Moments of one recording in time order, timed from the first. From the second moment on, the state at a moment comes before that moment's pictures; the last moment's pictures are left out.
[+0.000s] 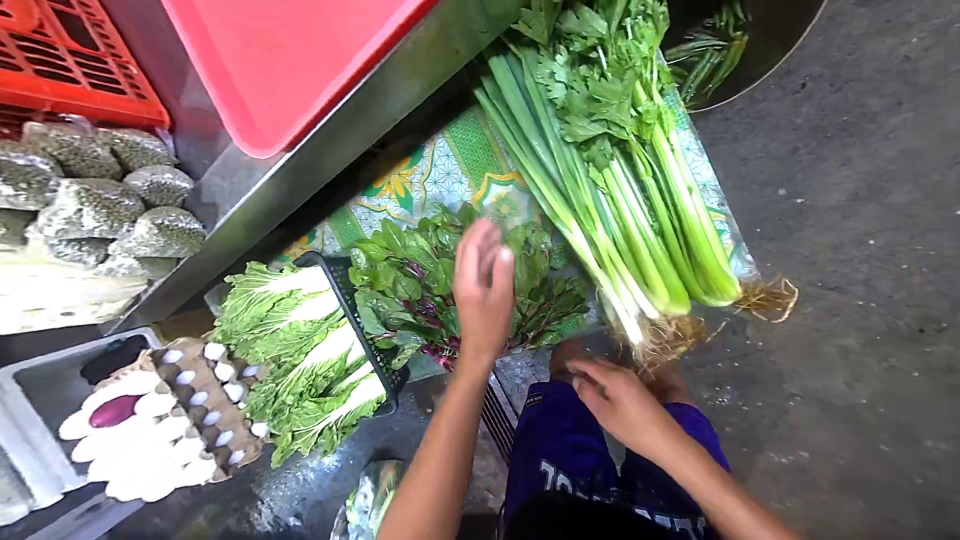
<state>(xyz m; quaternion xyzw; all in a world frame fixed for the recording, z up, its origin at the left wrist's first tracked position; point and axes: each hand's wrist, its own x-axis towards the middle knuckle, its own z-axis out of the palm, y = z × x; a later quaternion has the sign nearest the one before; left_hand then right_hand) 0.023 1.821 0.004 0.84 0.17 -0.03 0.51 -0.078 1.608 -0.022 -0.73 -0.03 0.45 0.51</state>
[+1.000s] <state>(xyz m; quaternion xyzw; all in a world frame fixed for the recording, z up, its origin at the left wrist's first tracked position) -0.110 1.759 -0.056 0.53 0.36 -0.08 0.77 -0.036 1.605 0.011 -0.79 -0.08 0.32 0.52</state>
